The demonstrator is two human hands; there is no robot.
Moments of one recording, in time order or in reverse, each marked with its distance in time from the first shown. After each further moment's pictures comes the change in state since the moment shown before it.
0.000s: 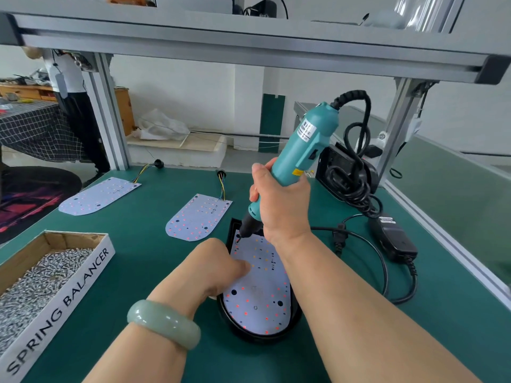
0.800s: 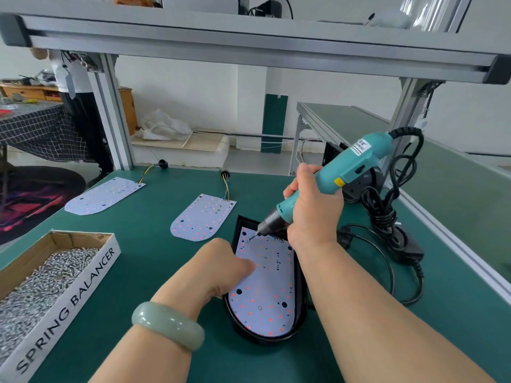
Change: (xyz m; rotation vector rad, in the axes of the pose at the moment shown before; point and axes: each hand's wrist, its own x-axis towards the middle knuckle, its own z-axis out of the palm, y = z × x) left_hand 0.001 -0.004 -0.002 -0.061 -0.016 -0.008; right_hand 0.006 -0.001 -0.026 0.066 0.273 0.011
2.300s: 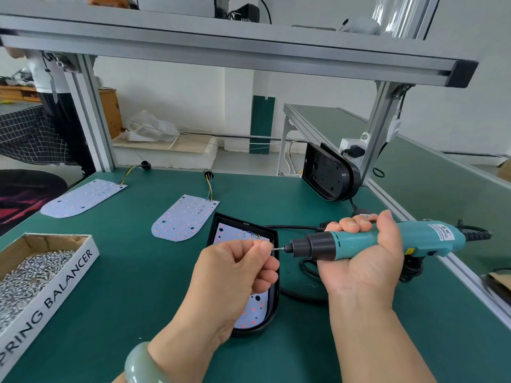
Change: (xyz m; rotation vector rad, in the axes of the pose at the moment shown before) left_hand -0.068 0.038 0.033 -0.863 0.035 0.229; right_hand -0.036 -0.060 -0.078 0.599 0.232 0.200
